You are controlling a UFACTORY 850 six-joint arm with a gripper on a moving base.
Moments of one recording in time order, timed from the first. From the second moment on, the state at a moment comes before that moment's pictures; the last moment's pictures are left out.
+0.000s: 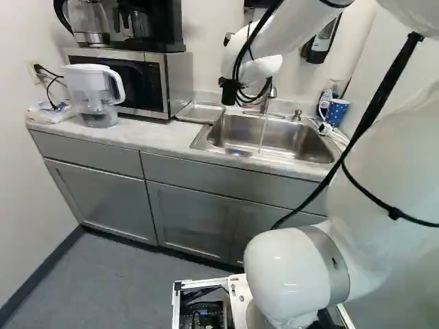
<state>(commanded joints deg) 2.9 3.9 -52.8 0.0 12.5 3.5</state>
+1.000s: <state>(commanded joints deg) 8.3 -10.7 -65.0 0.0 13.5 3.5</state>
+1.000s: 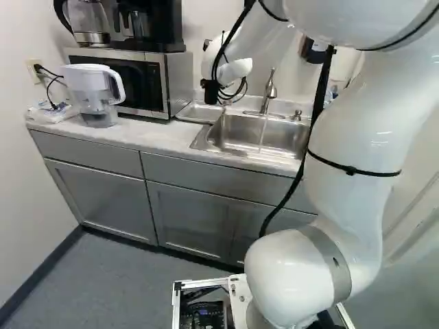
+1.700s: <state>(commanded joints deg) 8.3 -13.5 -63.8 1.1 18.4 3.5</state>
